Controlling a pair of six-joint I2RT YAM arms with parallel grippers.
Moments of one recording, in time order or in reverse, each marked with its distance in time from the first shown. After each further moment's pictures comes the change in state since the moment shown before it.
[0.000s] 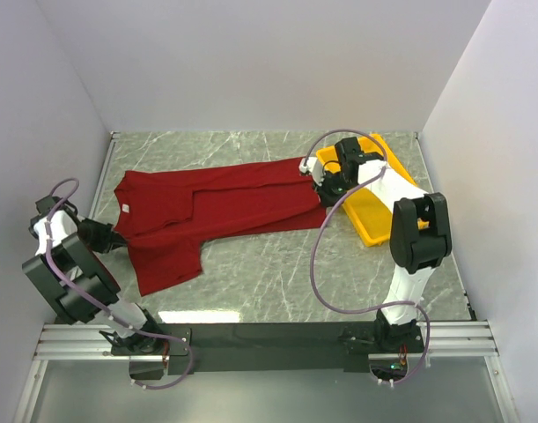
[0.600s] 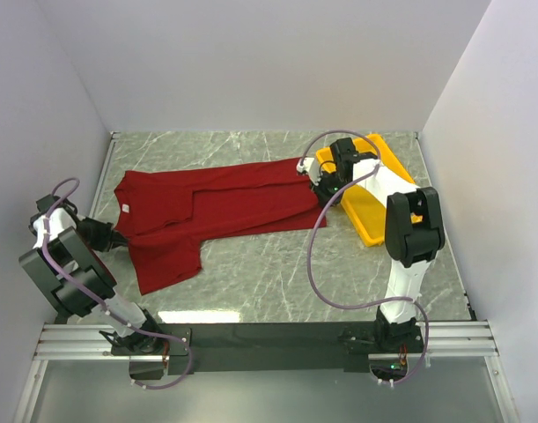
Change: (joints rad) left arm 0.000 0.068 0.027 0.015 0.024 0.007; right arm 0.012 0.069 0.030 0.027 0.032 0.039
